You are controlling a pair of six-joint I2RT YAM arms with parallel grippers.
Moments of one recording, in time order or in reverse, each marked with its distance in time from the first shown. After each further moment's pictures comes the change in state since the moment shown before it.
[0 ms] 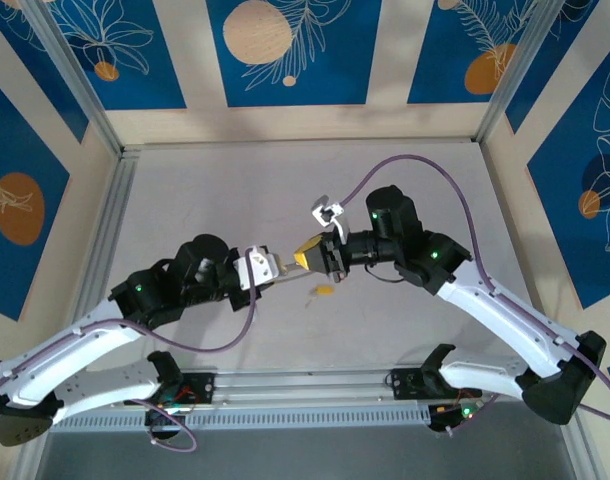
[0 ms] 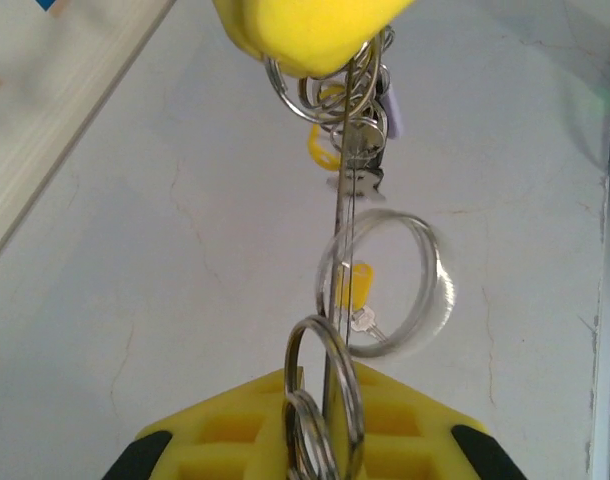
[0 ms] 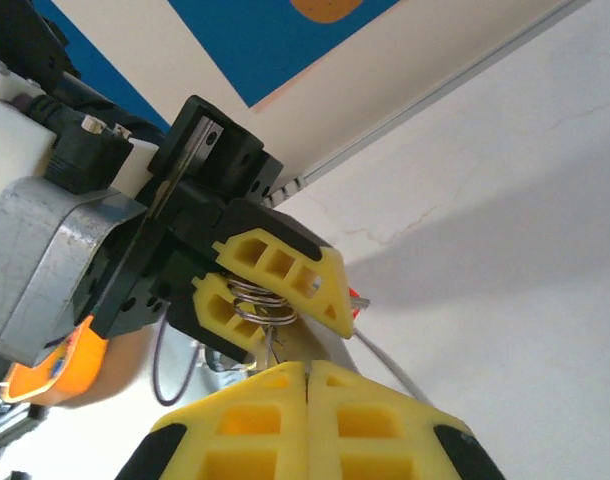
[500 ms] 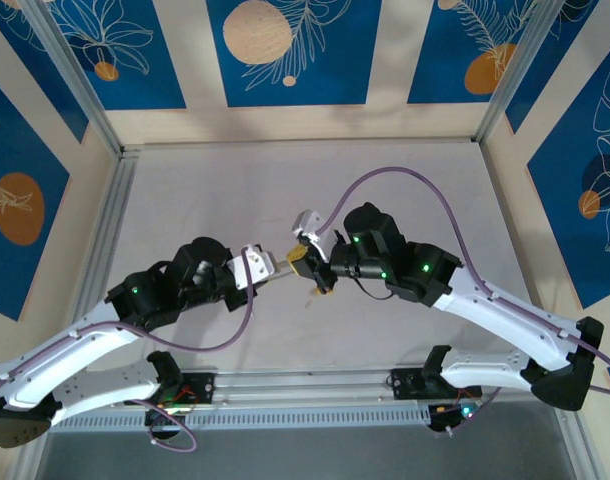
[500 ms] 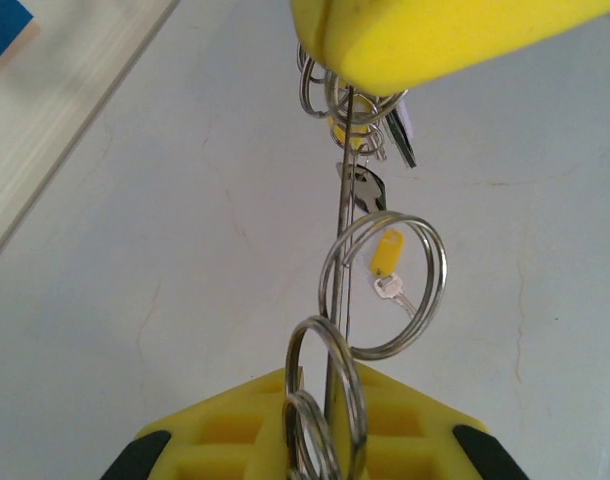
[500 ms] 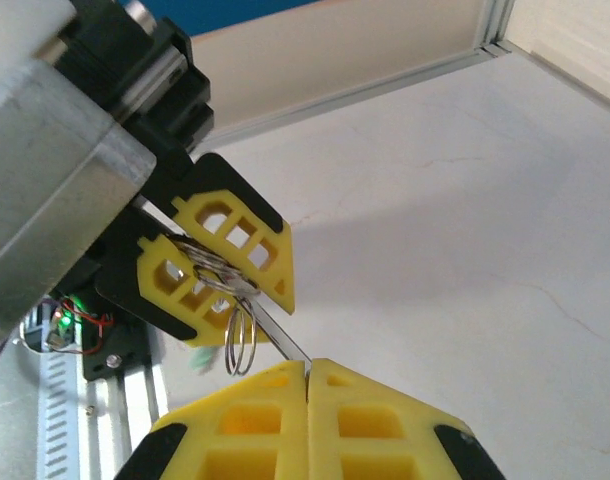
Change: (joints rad) left arm -0.001 -0.015 -0.001 -0.048 -0.103 -0.037; right arm 0.209 0.019 0.043 -0.067 0.430 -0.254
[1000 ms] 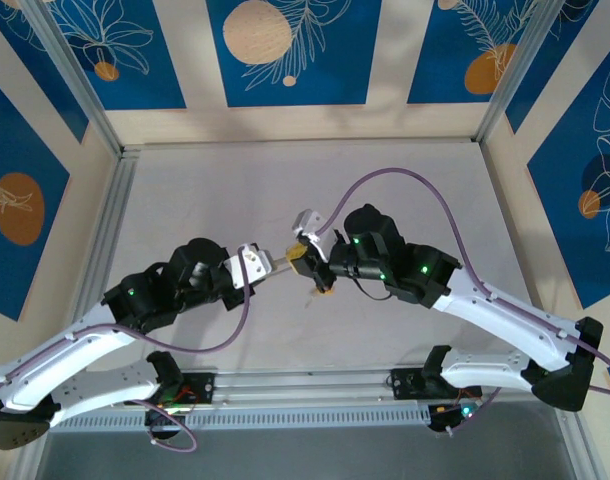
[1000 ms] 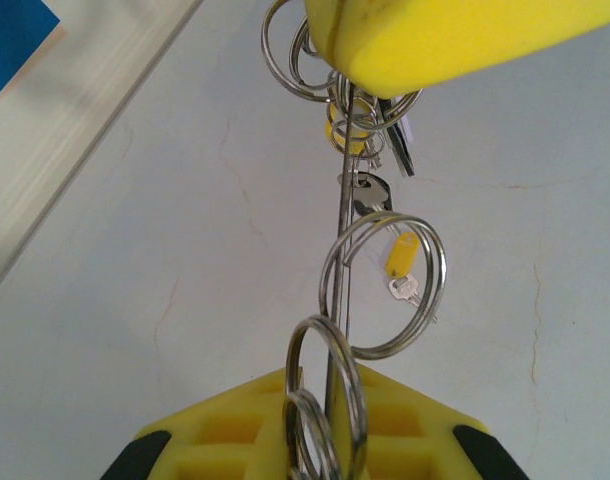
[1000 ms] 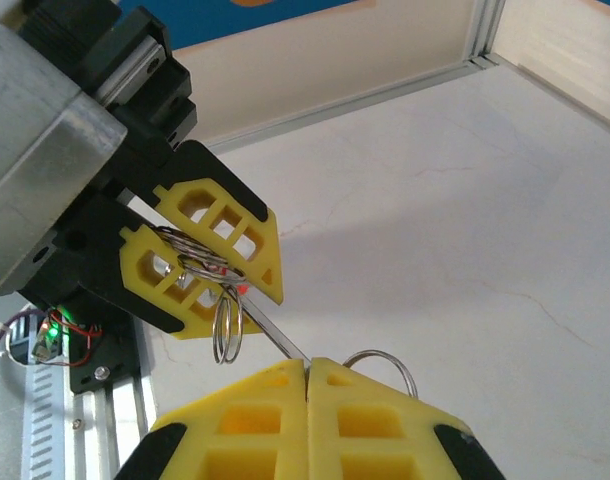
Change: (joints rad) left arm 0.000 -0.020 0.000 0.000 -0.026 0.000; right arm -0.014 -0.013 -0.037 0.060 -0.007 0.006
